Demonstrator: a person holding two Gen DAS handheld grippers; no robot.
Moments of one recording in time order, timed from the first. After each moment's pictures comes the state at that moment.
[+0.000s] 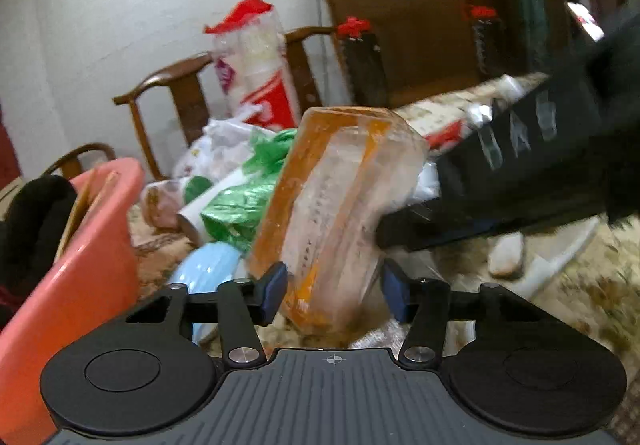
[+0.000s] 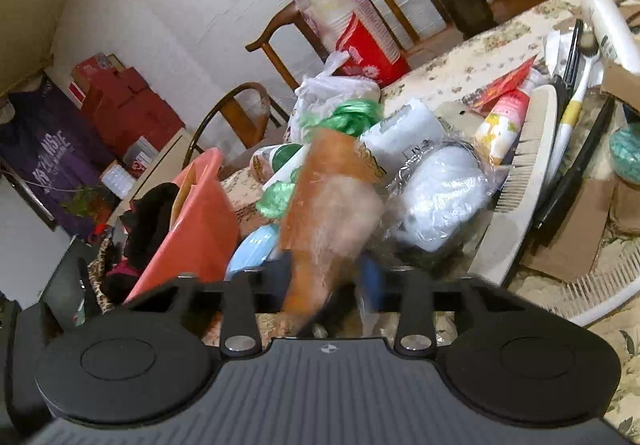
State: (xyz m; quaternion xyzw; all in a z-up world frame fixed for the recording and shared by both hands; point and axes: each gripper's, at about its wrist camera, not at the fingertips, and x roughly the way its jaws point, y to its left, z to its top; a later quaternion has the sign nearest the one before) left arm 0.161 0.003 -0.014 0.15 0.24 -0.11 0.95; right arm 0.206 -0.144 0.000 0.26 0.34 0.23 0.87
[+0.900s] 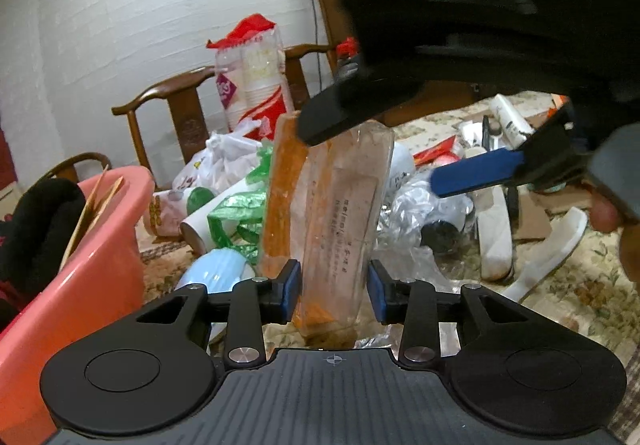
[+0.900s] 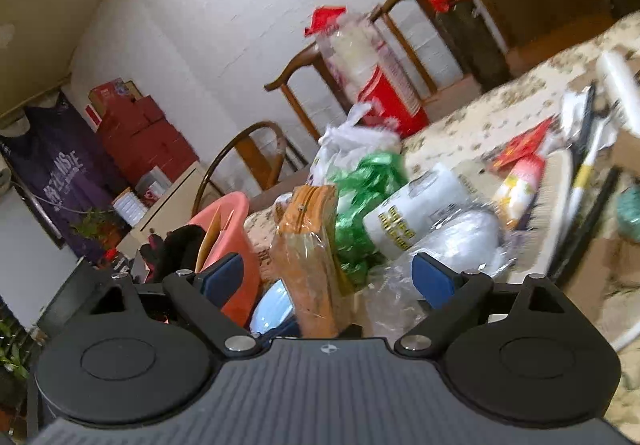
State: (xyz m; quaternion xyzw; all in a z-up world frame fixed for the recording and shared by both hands) left arm 0.147 0.009 -0.014 0.14 0.22 -0.12 0.96; right arm 0.210 -0.142 0.025 0.28 0.28 0.24 0.89
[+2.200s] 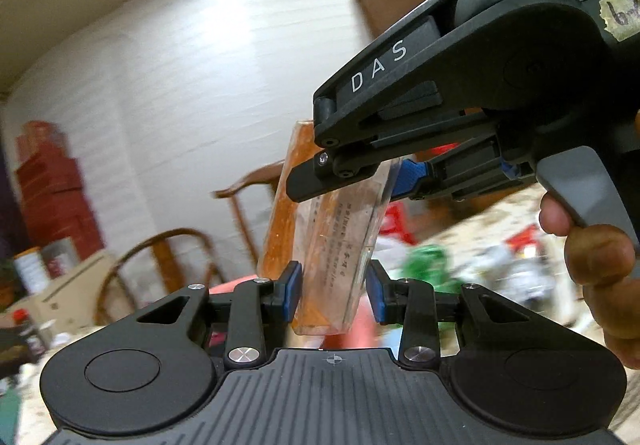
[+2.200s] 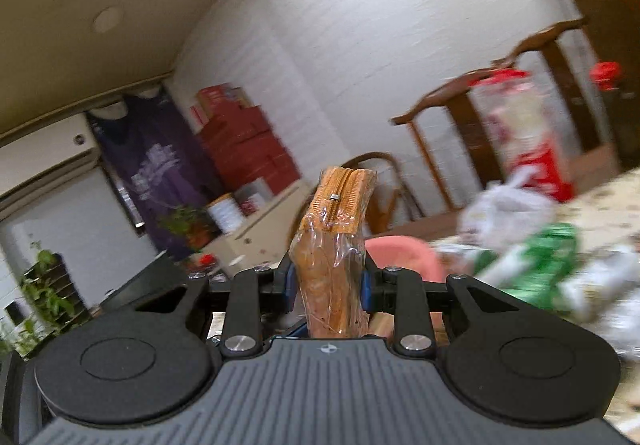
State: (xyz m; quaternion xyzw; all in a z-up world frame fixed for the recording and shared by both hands) left arm 0.074 0.092 0.102 0.18 0.11 -0.02 0.98; right arm 0.173 -0.040 0.134 0.24 0.18 0.37 0.88
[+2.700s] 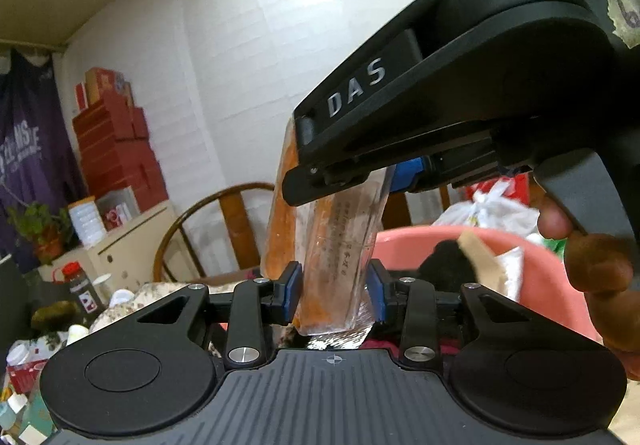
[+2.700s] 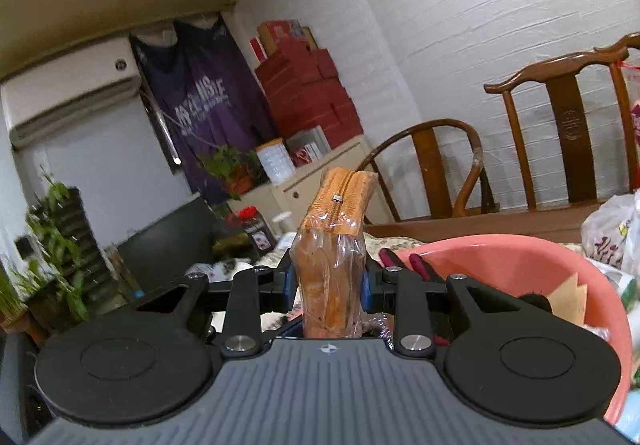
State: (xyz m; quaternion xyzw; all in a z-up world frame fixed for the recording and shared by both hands) left arm 0.124 0.213 0.103 0.15 0.15 0.07 0.98; right arm 0.229 0.124 0.148 0.15 0.20 0.45 0.86
